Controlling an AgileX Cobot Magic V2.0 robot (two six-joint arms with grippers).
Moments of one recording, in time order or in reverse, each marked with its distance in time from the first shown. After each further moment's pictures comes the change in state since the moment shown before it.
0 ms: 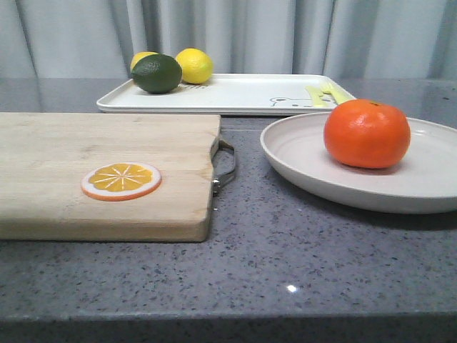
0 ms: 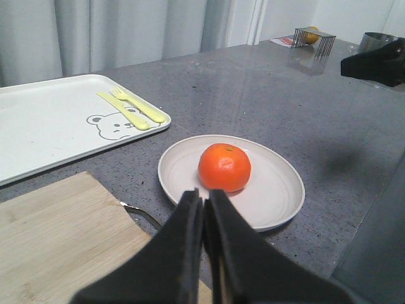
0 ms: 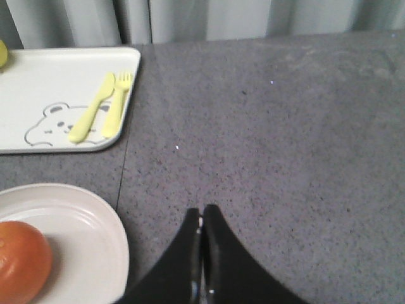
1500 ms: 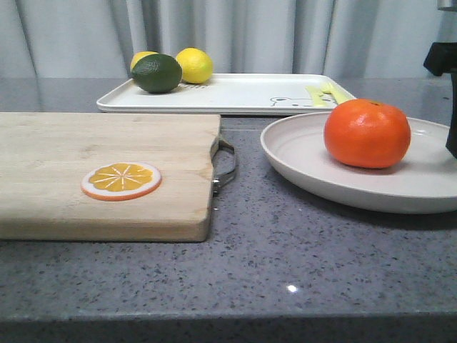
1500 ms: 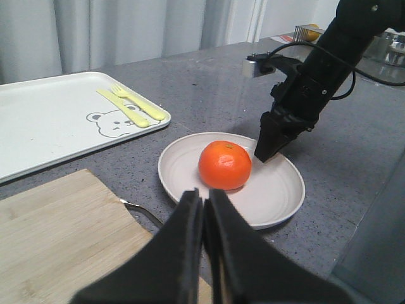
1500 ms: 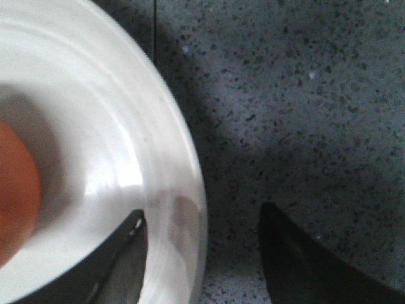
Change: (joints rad) left arm 0.000 0.000 0.000 0.000 0.006 0.000; right arm 0.140 0.792 -0.412 0.150 0.485 -0.048
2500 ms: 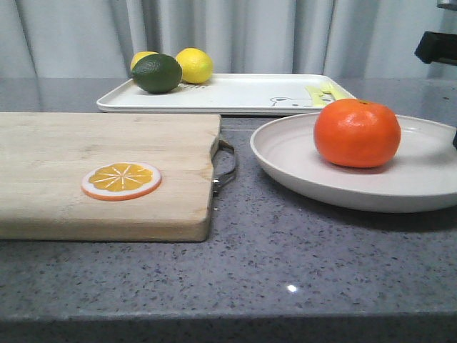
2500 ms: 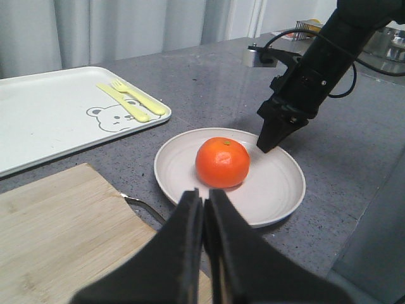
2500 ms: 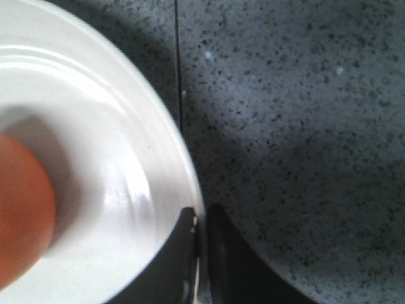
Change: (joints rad) left arm 0.000 0.000 0.010 0.000 0.002 0.000; right arm -0.034 -0.003 -0.006 0.109 0.003 -0.008
